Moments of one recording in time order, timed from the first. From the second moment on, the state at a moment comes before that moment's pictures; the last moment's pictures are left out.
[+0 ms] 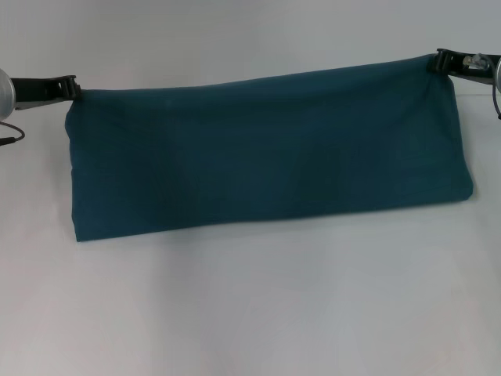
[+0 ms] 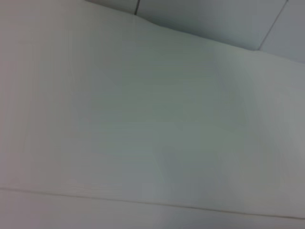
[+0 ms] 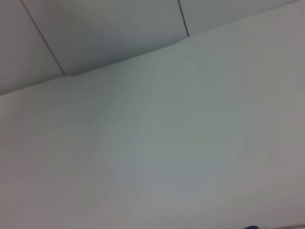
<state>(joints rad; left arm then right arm) -0.80 -2.02 0.63 0.74 2.52 0.83 -2.46 0.88 1.99 -0.75 -0.50 -2.30 -0.56 2.39</state>
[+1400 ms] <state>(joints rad) -0.37 -2.04 0.42 0.70 1.95 1.46 -2.56 0.44 1.93 -0.59 -0.57 -1.81 -1.43 2.25</state>
